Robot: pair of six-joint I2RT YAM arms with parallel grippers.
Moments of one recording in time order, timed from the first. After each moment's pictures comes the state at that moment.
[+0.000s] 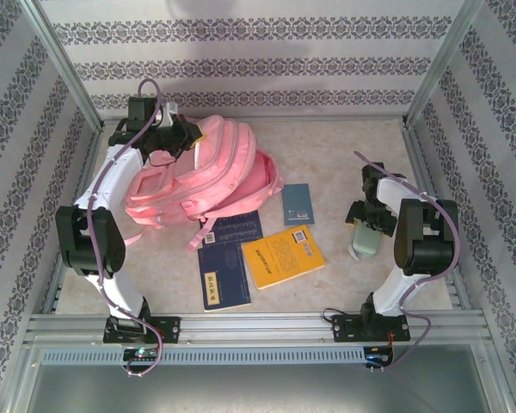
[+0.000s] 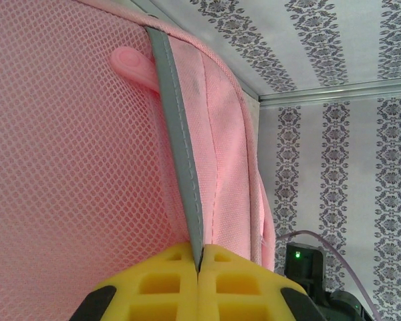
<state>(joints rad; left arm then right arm) -0.04 1.75 1.56 -0.48 0.72 -0.80 -0.07 1.74 1.03 -0.82 0.14 0.41</state>
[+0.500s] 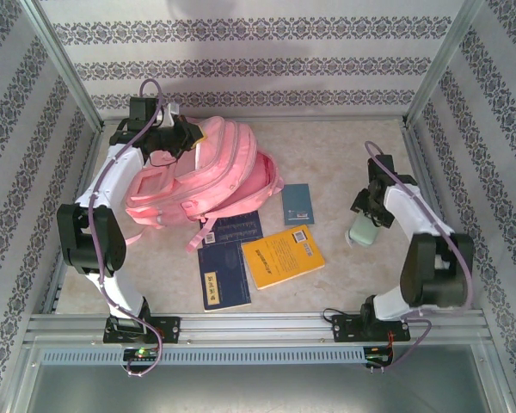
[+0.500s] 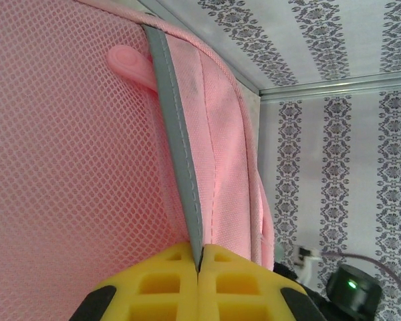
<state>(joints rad) -0.04 1.76 1.57 -0.49 0.73 -0.78 -0.02 1.43 1.01 -0.81 0.14 0.53</state>
